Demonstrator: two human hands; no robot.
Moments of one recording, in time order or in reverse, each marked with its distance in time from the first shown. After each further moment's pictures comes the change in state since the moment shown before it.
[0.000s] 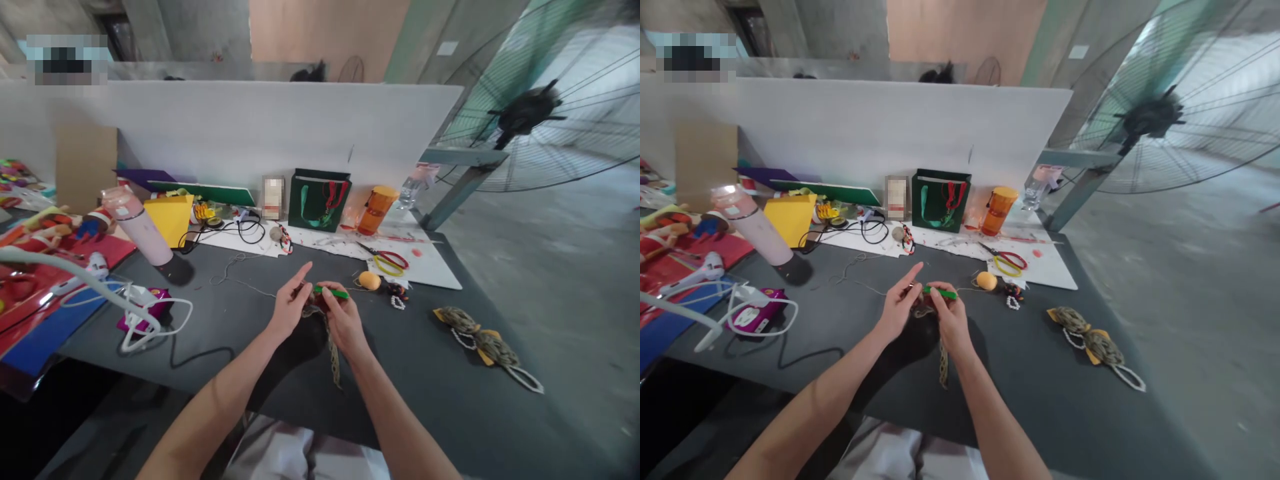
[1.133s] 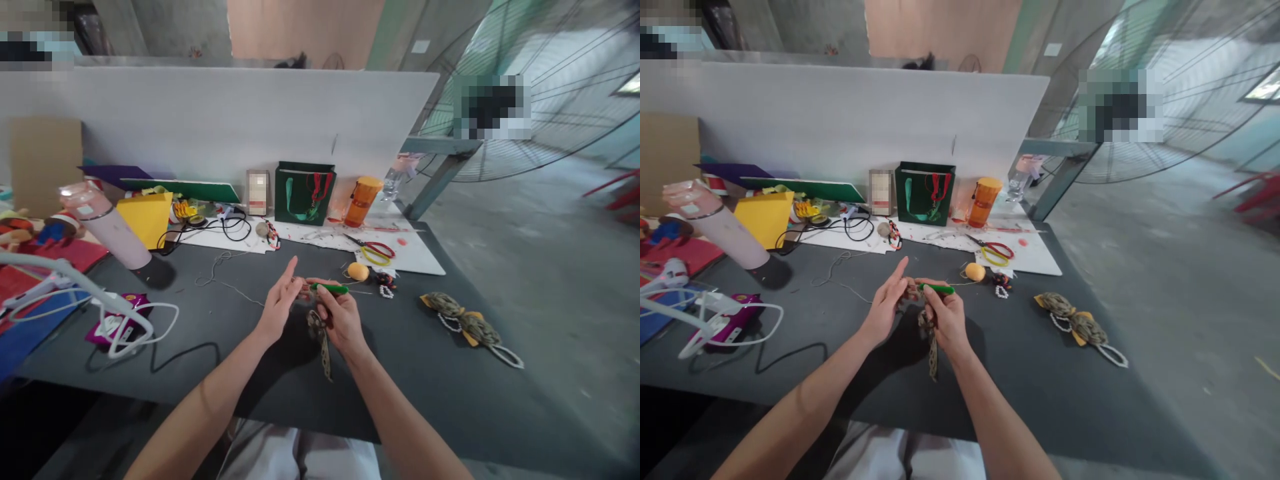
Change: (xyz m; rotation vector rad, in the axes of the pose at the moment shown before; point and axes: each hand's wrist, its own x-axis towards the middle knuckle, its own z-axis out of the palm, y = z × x) left_hand -0.007 0.000 0.000 -0.156 -0.099 -0.111; right_hand -0.008 -0.015 0.000 0.061 0.104 0.046
